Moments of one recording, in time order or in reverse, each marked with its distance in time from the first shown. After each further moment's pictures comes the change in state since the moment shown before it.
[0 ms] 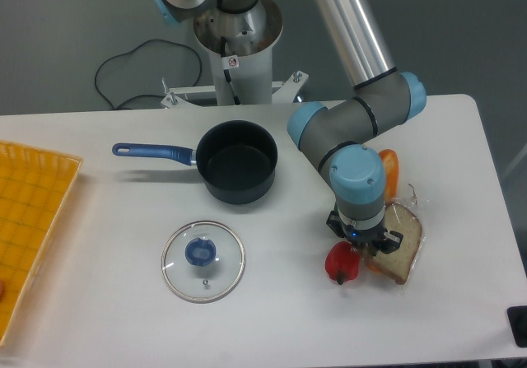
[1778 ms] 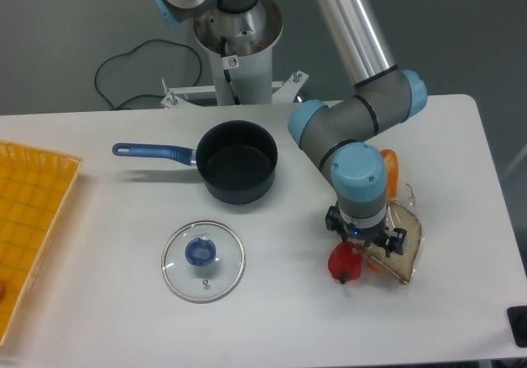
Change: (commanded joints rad) arm 0.002 0.000 0.000 0.002 0.000 0.000
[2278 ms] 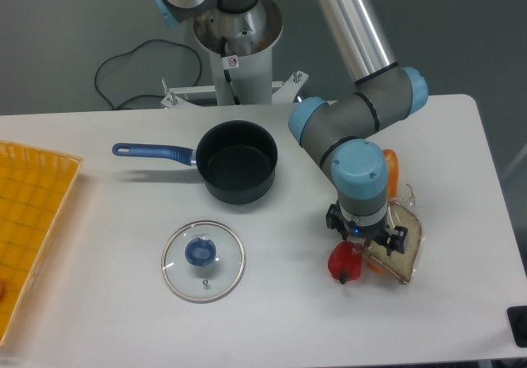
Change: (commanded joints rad) arm 0.002 0.006 -0.002 -0.002 -0.002 0.003
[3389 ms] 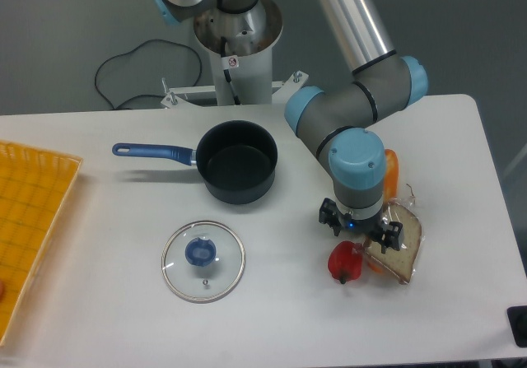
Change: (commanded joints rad) arm -0.005 0.040 0.002 -0.038 -0.043 0.000
